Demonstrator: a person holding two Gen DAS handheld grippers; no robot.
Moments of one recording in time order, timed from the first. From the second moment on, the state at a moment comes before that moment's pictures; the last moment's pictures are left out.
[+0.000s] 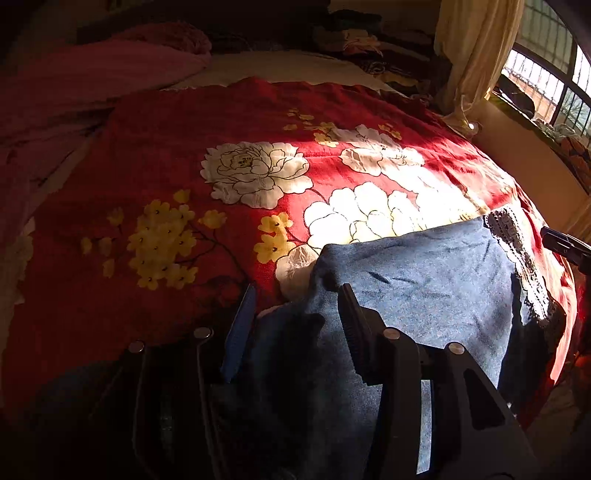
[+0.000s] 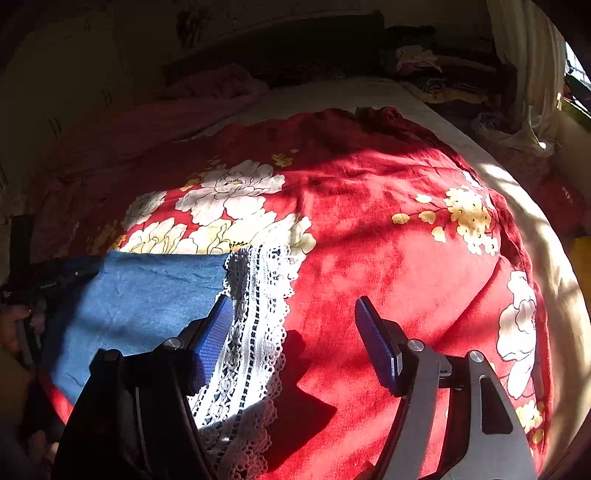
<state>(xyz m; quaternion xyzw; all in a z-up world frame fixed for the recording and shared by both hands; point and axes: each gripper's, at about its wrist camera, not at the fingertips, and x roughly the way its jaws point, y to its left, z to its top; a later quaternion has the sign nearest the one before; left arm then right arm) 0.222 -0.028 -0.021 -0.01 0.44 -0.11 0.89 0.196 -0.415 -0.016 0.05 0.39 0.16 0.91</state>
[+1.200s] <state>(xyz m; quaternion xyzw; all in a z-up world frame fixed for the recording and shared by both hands) 0.069 0.004 -0.053 0.01 0.46 -0.06 0.88 0.098 -0.340 -0.062 -0.02 0.43 0.18 0.88</state>
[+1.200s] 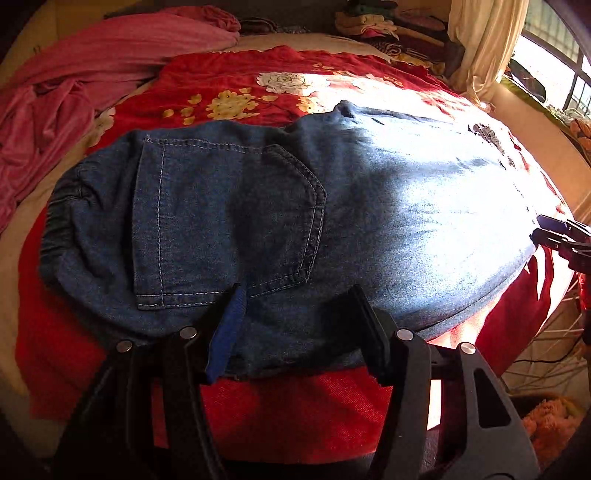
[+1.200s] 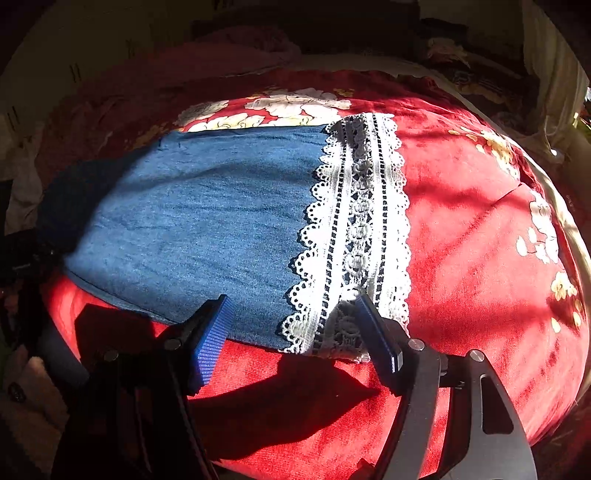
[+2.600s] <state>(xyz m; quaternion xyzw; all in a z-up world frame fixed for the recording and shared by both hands) 0.194 -0.106 0.124 0.06 0.35 -0.20 0.91 0.095 -0.397 -0.040 0.10 0.40 0.17 0.89</state>
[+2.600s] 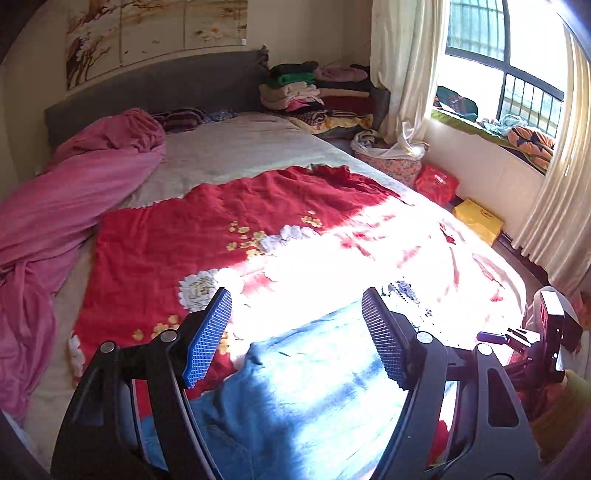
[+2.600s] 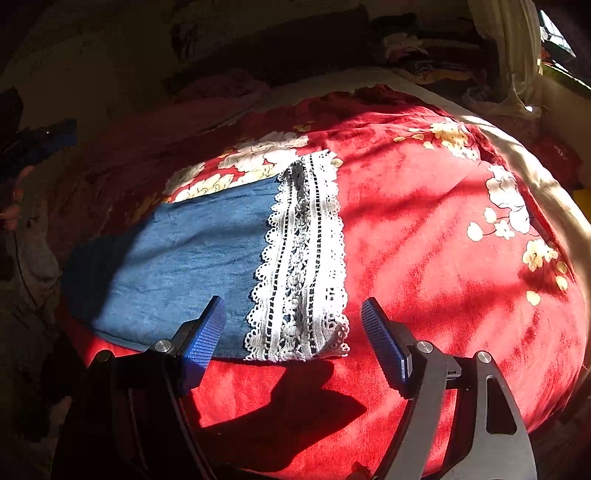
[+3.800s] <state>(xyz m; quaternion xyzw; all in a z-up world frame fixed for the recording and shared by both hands) 0.301 -0.263 -0.053 0.09 0.47 -0.42 0.77 0.150 -0.371 -0.055 0.23 0.40 0.24 0.86</state>
